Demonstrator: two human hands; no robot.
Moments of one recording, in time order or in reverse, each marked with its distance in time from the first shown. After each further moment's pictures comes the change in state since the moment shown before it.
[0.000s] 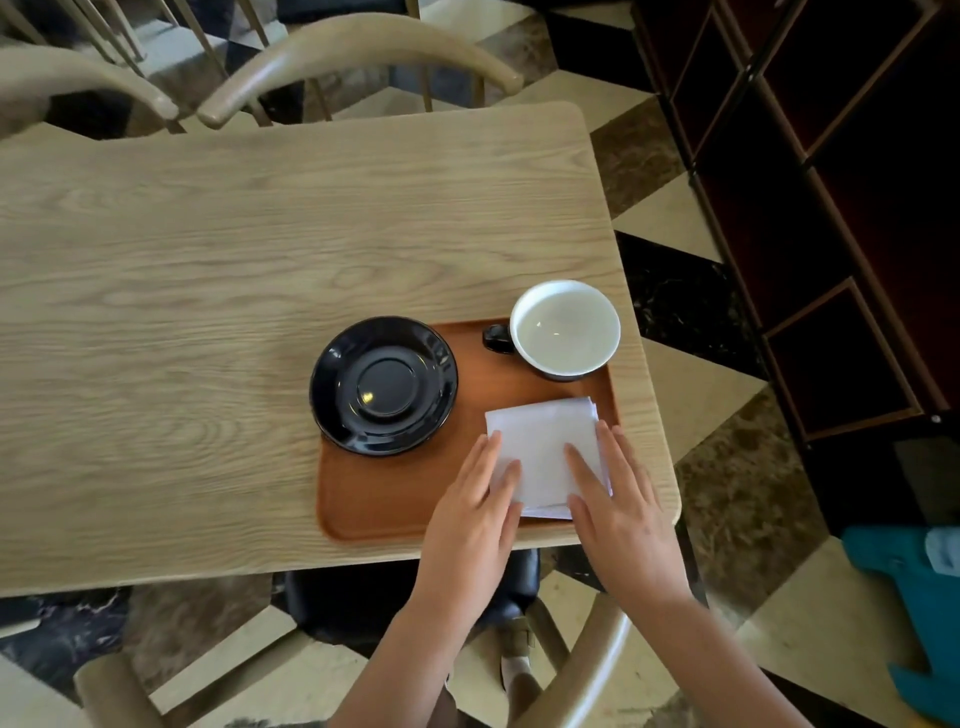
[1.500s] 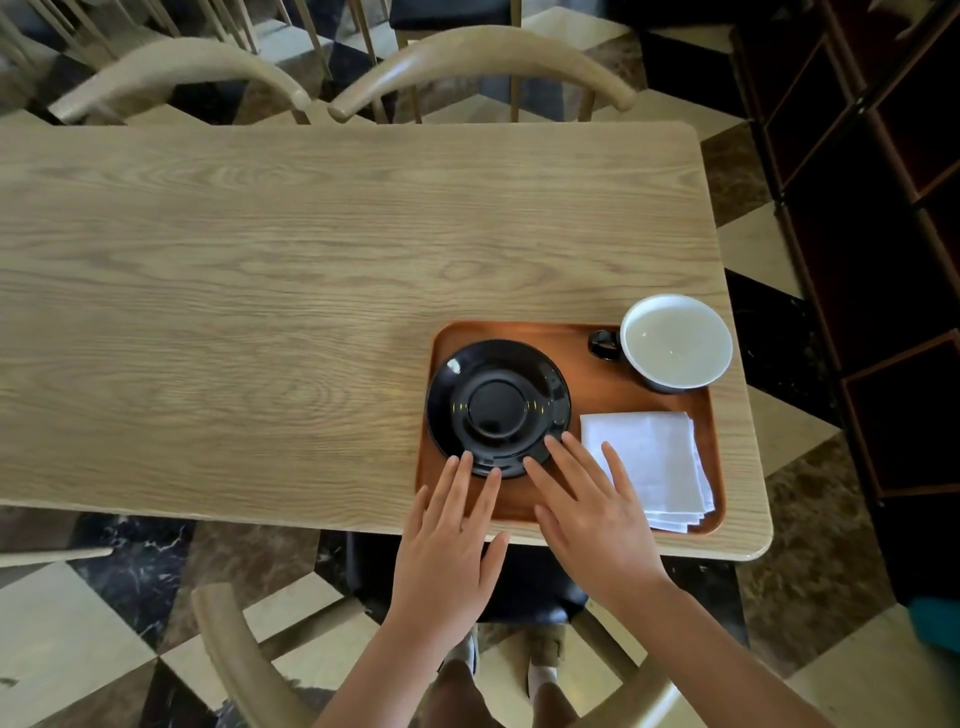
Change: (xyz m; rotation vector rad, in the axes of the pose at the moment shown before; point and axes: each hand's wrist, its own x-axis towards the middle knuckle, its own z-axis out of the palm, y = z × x) left_hand -0.066 -0.059 -0.047 0.286 -0.156 -0.257; right_hand 0.024 -0.086 0.023 -0.198 -0.160 -0.333
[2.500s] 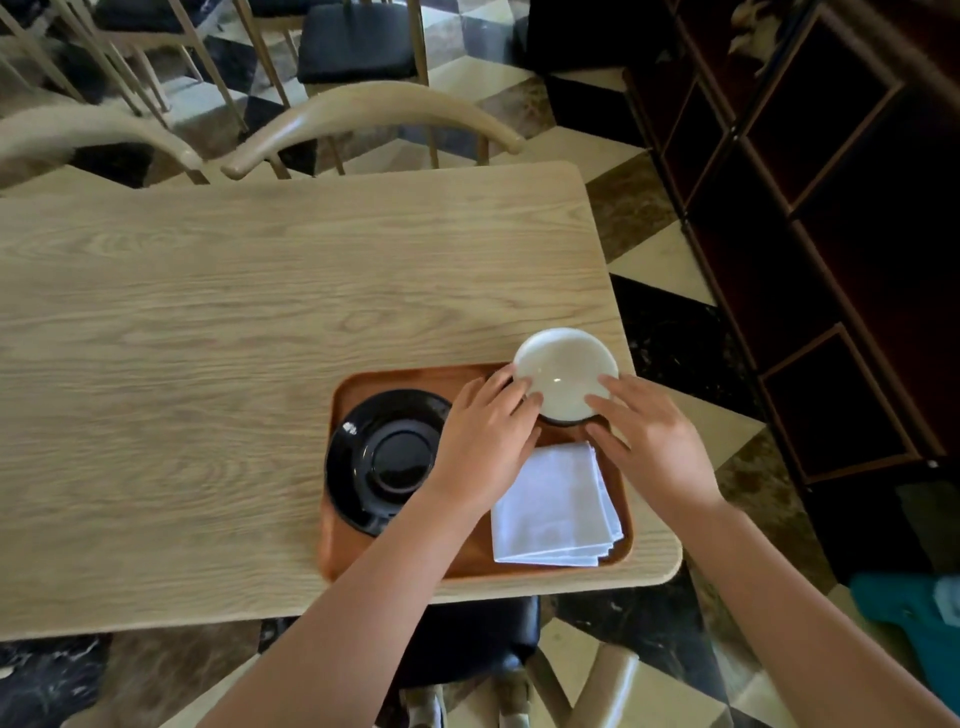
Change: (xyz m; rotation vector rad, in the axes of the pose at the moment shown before) left_hand 0.164 0.092 -0.033 -0.036 0.378 0.494; right_hand 0.021 0.147 -0.046 0.170 0.381 0.189
